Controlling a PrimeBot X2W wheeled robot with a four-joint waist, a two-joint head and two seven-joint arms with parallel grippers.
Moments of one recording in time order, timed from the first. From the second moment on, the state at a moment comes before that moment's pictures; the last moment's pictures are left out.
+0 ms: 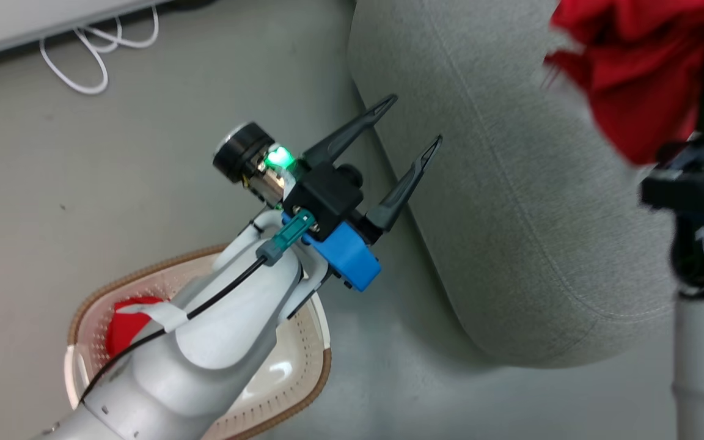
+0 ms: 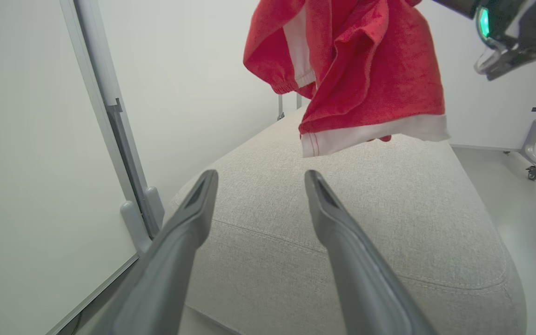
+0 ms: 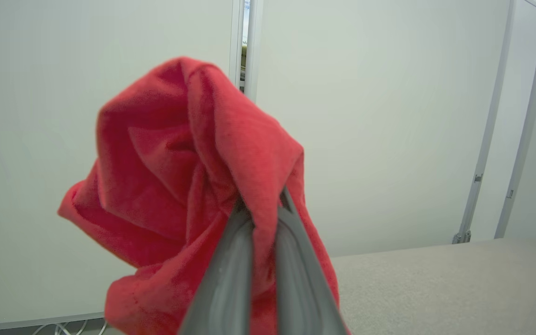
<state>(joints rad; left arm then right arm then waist) -0.79 0.16 -0.80 0.44 -0.30 -0.12 -0.26 -0.56 -0.07 -0.15 0.08 0.12 0.13 -0.26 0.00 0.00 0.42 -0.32</state>
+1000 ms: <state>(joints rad) -0.97 0.26 -0.86 0.30 -0.23 -0.11 -0.18 -0.98 -0.34 -0.49 0.50 0.16 0.13 -0.26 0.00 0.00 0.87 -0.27</state>
